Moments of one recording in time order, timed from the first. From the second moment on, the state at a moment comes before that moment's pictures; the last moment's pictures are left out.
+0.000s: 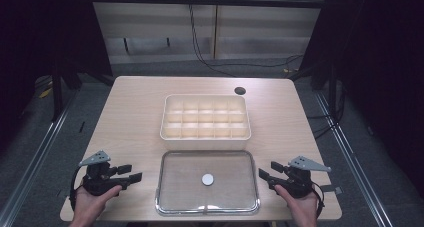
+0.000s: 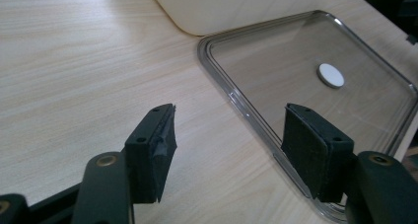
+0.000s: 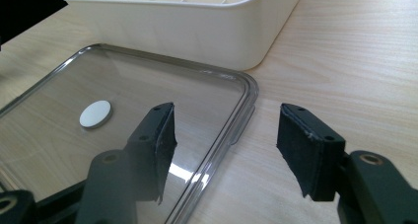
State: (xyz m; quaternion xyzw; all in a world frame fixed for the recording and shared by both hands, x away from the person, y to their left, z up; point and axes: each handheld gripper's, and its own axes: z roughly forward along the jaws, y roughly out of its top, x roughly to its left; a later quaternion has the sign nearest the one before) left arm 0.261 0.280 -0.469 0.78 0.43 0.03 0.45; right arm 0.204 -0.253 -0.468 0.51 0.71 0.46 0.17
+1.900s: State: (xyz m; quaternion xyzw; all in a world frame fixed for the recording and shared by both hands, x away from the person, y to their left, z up) left arm 0.288 0.212 -0.493 0.84 0.38 0.00 0.38; right arm 0.259 -0.226 -0.497 0.52 0.75 0.37 0.14
